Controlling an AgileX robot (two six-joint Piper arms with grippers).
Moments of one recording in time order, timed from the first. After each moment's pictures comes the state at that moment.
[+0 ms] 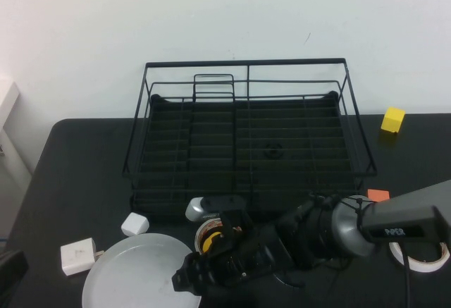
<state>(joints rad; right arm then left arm) 0.77 2.23 -1.20 1.69 0.43 -1.24 -0.09 0.36 -0.36 -0.46 0.50 0.13</state>
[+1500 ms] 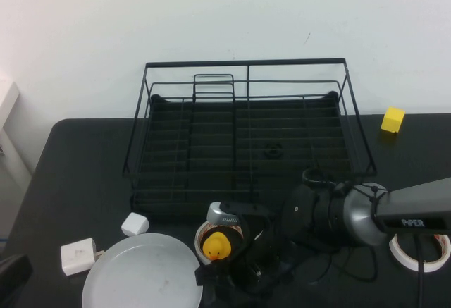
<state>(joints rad) 0.76 2.16 -1.20 0.94 0.46 -0.30 -0.09 0.36 -0.33 -0.49 0.47 0.13</state>
